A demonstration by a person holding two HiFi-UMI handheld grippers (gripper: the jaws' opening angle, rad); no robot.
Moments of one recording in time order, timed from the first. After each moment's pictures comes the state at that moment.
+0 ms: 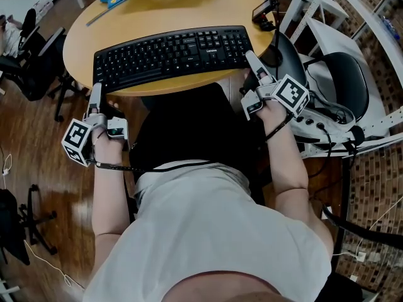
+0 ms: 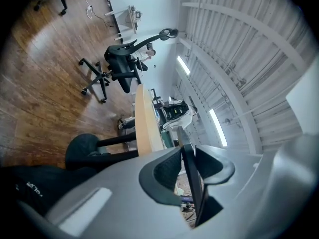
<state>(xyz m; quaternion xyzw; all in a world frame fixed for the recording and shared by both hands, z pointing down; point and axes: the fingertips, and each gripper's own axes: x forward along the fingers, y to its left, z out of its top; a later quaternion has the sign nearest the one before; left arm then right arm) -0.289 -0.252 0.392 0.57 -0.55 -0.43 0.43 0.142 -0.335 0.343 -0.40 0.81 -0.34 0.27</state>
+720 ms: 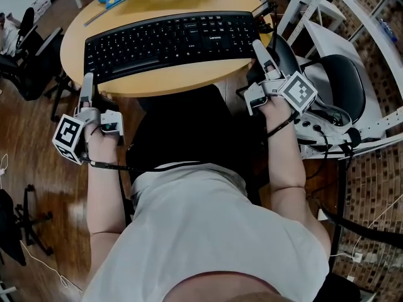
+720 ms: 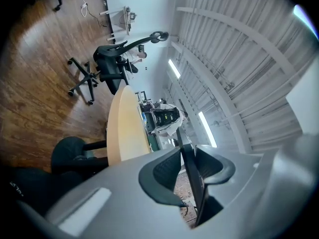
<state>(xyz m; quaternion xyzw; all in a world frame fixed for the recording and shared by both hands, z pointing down) -0.287 -0.254 0.317 0.60 -0.53 -0.46 0.38 0.150 -0.330 0.270 -0.39 0.82 -0.28 0.31</state>
